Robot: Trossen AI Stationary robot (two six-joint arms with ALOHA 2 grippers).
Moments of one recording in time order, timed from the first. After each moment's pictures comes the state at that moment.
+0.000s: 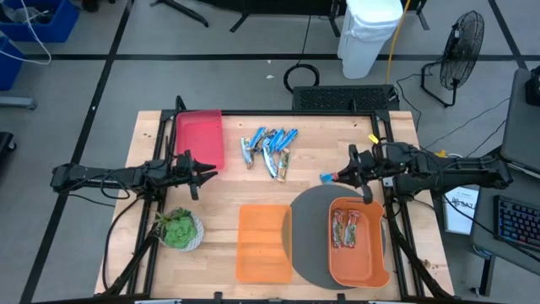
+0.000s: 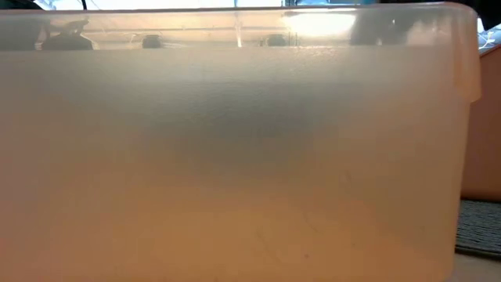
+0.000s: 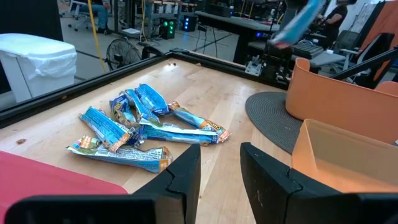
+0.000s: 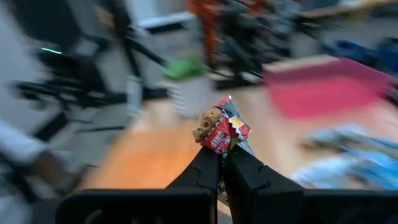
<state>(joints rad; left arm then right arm) 0.01 0.26 0.01 0.11 -0.23 -0.24 -0.04 0.57 0.50 -0.06 -0.24 0.19</state>
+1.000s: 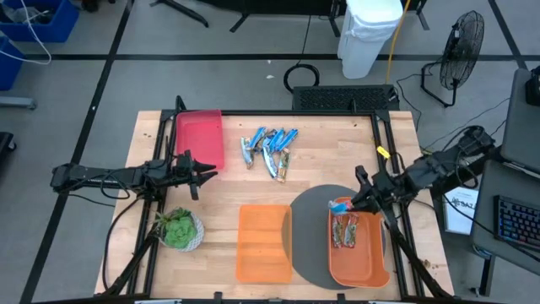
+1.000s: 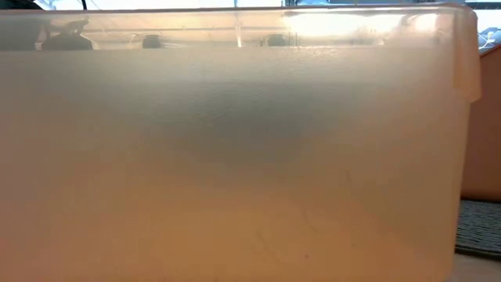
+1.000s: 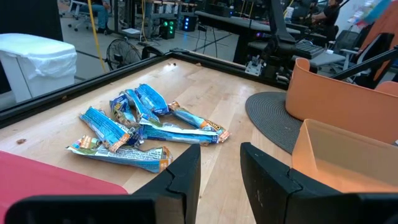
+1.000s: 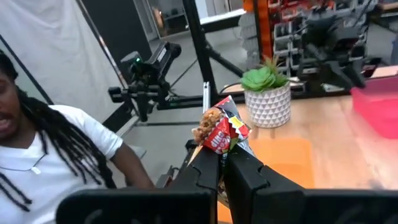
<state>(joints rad) 0.01 0.26 0.01 0.11 -0.23 -0.24 0.54 0.70 0.76 -0.20 0.16 0.32</state>
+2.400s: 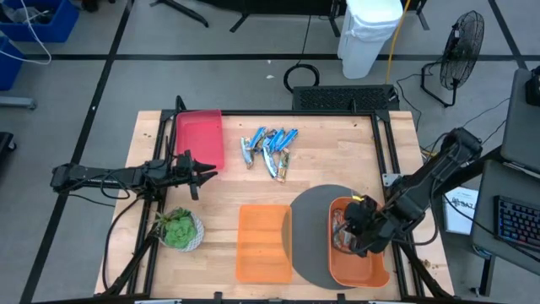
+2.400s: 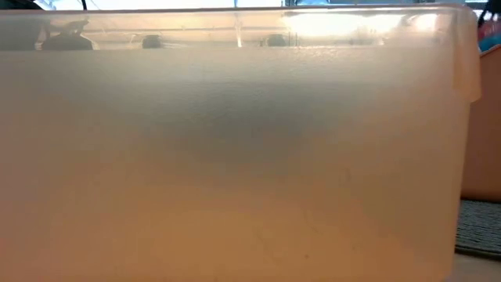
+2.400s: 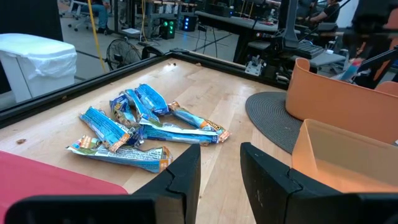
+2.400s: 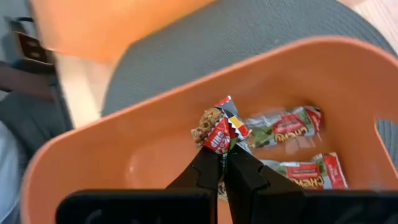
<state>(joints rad) 0.01 0.26 0.01 0.11 -0.23 -0.24 0.76 1.24 0.99 -0.94 0.28 1.17</state>
